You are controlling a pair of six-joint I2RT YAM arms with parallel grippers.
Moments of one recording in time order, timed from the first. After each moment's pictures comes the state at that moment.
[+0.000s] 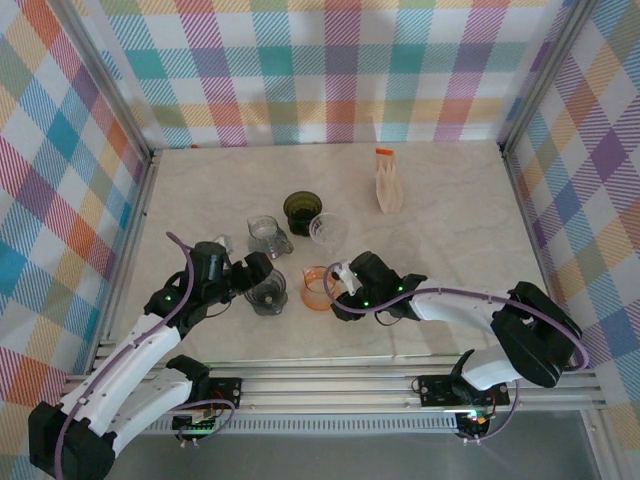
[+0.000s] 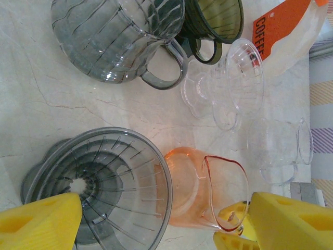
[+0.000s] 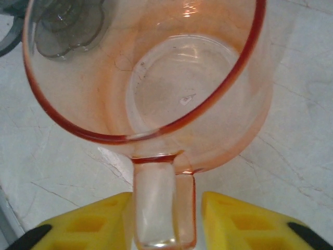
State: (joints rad) left arm -0.44 0.82 0.61 -0.48 0.12 -0.89; right arm 0.88 1.42 0.66 -0.16 -0.19 0.20
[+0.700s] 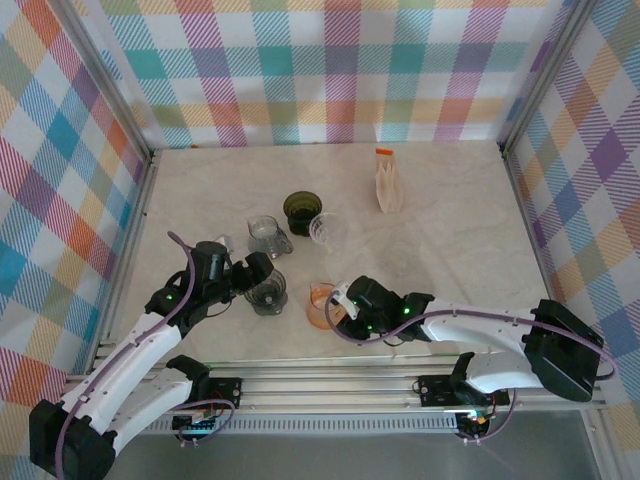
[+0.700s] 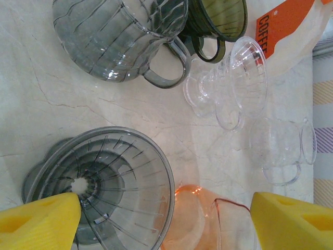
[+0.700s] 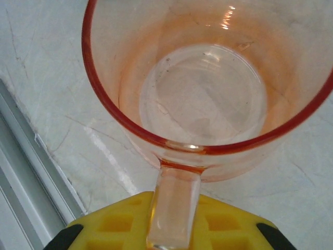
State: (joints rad) left arm -0.44 0.83 0.61 -0.48 0.12 -0.89; right arm 1.07 1.26 0.60 -0.29 -0.06 0.21
